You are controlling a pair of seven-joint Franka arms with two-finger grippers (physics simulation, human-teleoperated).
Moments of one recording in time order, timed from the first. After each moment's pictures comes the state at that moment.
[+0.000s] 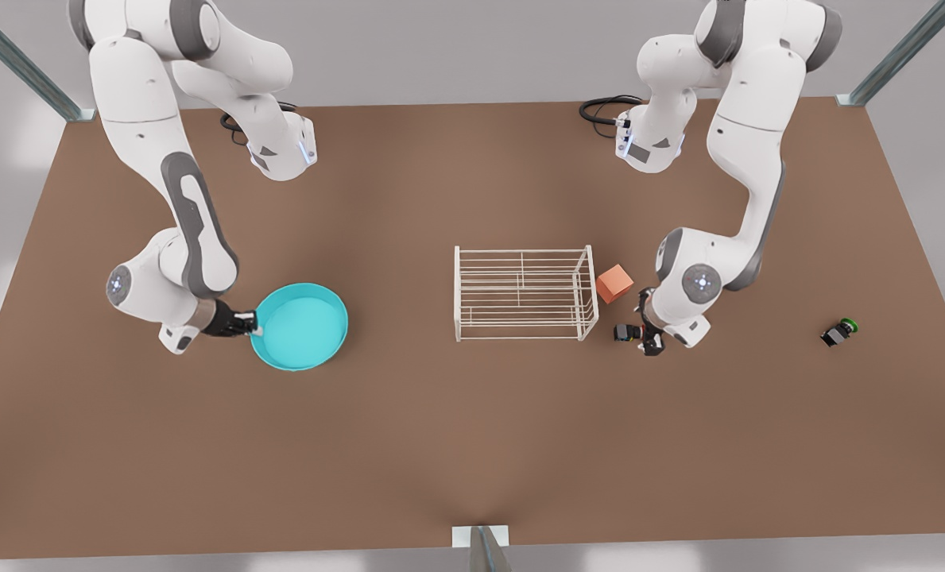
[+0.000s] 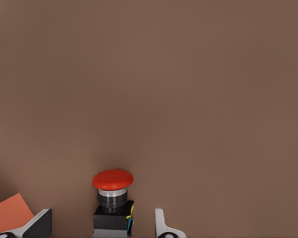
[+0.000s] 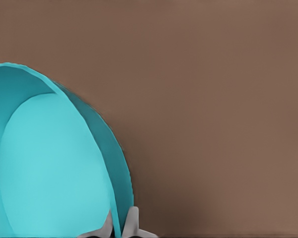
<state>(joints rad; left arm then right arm) -0.05 0.43 -0.16 -2.12 0.07 2.47 -1.80 0.09 0.31 -0.15 -2.18 0.58 2.35 -0.63</state>
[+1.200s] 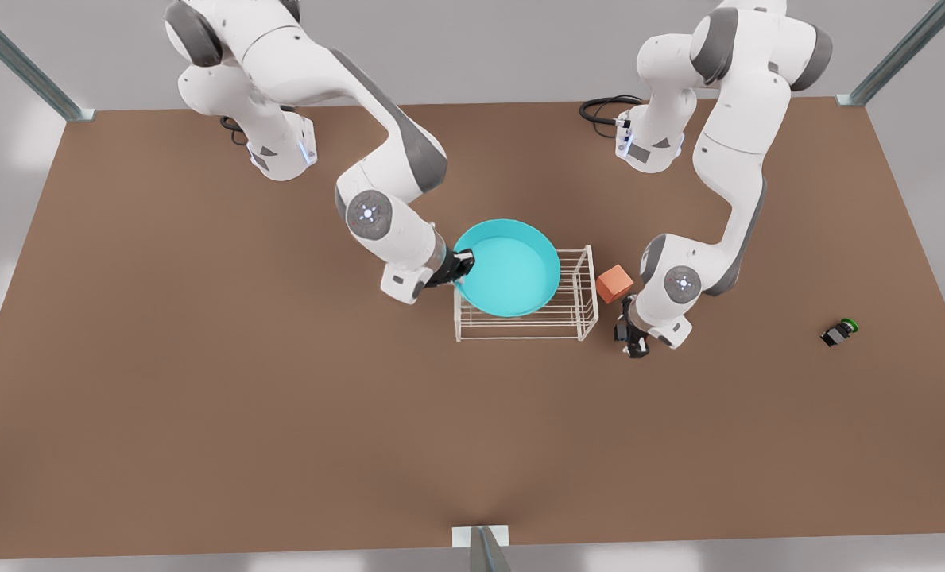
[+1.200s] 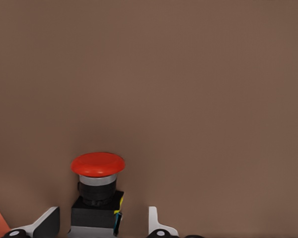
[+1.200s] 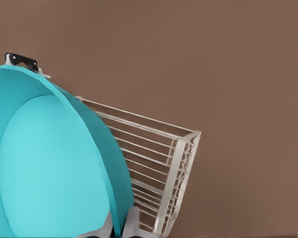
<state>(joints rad) -0.09 0.51 -0.16 -2.13 0.08 2.63 -1.88 0.83 0.43 -0.17 -1.53 0.45 2.05 0.26</state>
